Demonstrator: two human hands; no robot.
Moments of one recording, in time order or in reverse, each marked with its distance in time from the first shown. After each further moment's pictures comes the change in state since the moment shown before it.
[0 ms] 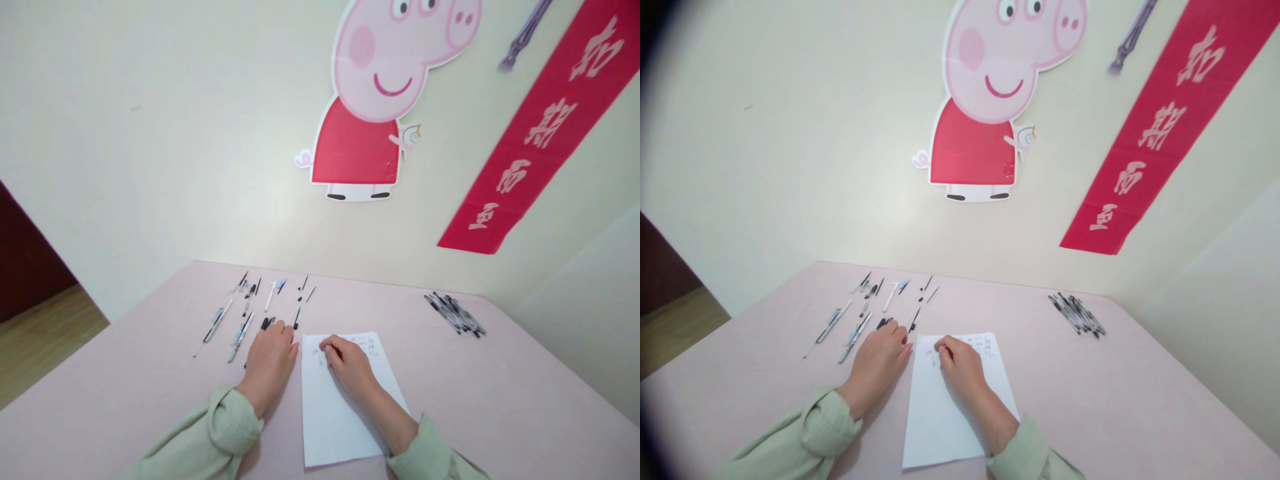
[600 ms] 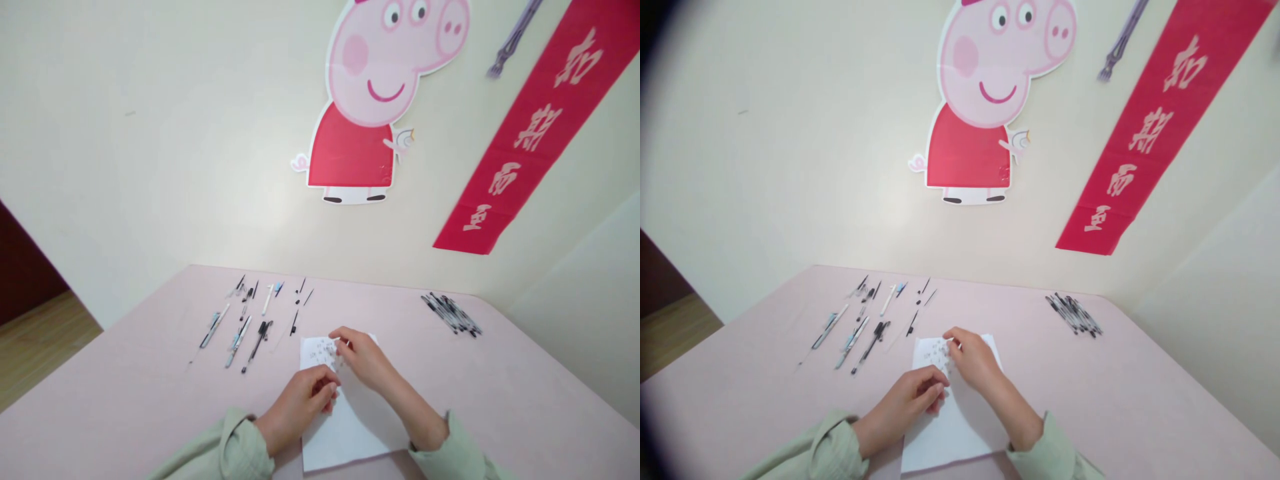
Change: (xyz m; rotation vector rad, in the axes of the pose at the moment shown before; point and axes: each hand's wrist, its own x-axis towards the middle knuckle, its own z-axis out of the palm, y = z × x) left_hand -0.026 0.045 0.031 -1.211 -0.428 0.044; right_hand 0.011 0.006 -0.037 -0.017 -0.059 -0.050
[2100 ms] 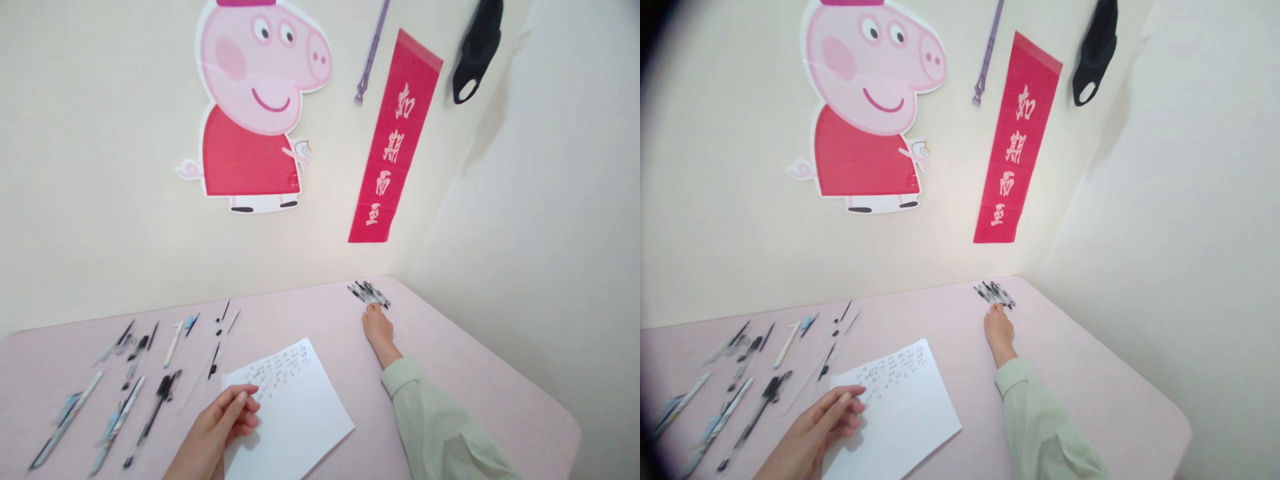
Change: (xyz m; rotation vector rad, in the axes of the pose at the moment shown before) left_hand 0.015 -0.014 -0.018 -0.373 0.221 -0.202; right_hand -0.034 0.187 -0.113 -0.635 0.522 0.758
